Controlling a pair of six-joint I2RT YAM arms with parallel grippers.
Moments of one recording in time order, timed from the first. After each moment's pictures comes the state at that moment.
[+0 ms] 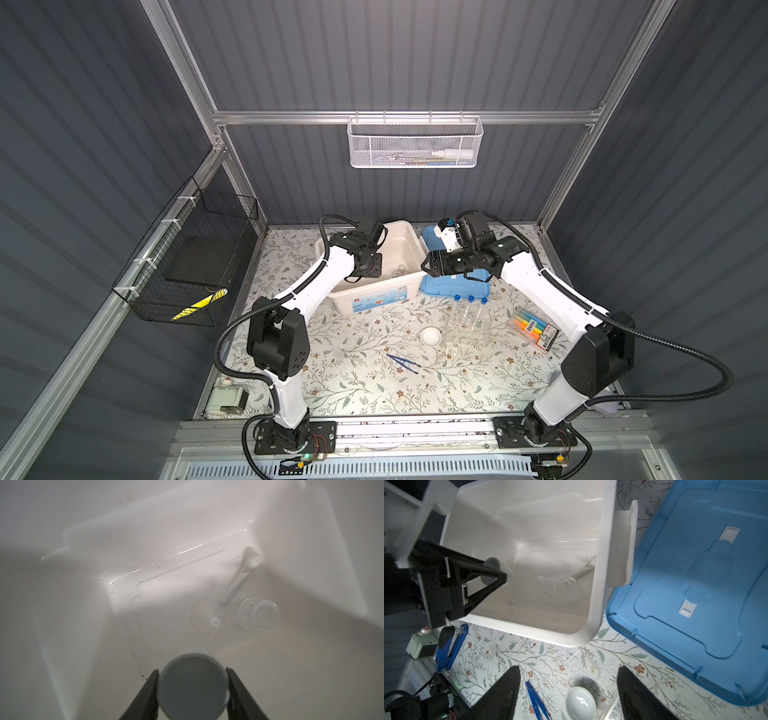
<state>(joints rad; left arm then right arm) -0.49 1.86 1.69 -0.94 -0.14 -0.34 0.48 1.64 1.54 -0.75 -0.27 0.25</state>
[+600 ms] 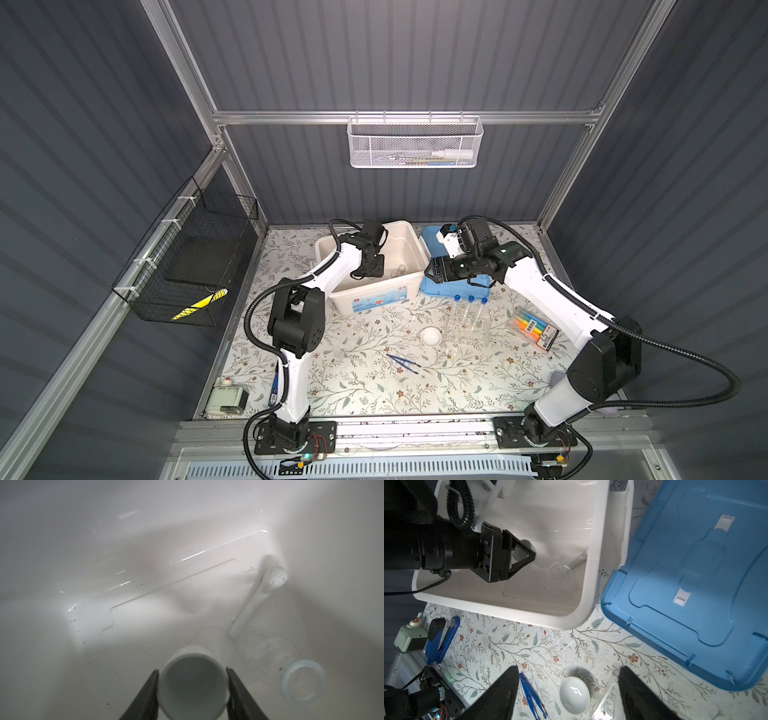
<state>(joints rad) -0.46 2.08 1.77 -0.84 -0.08 -0.31 0.48 1.61 1.48 -0.75 -0.25 0.22</state>
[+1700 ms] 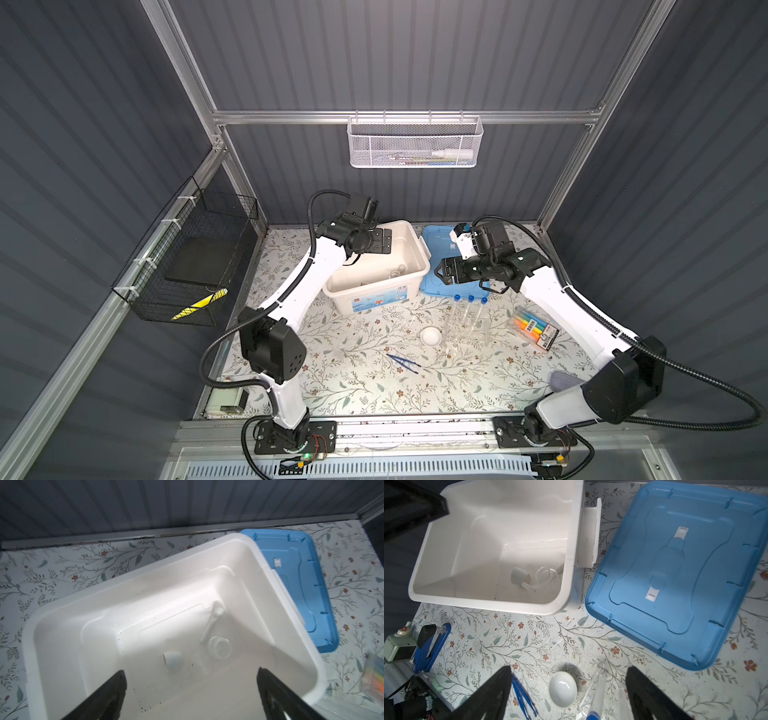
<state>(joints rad) -0.53 1.79 1.89 -0.92 -0.15 -0.26 0.44 1.47 1.38 -0.73 -0.19 0.21</state>
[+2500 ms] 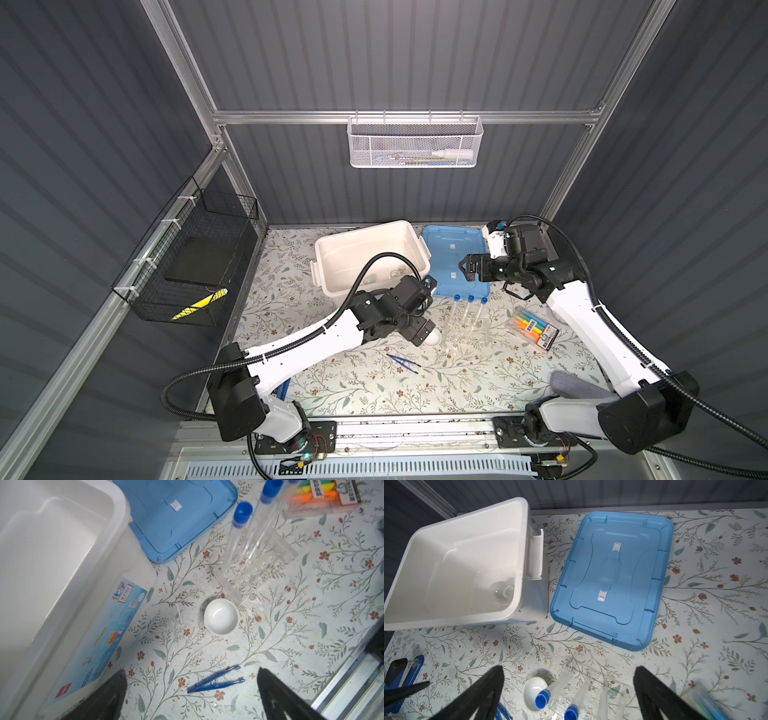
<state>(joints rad) -1.02 1.47 1.27 -0.74 -0.18 -0.08 0.29 1.31 1.29 -0.71 -0.13 0.20</state>
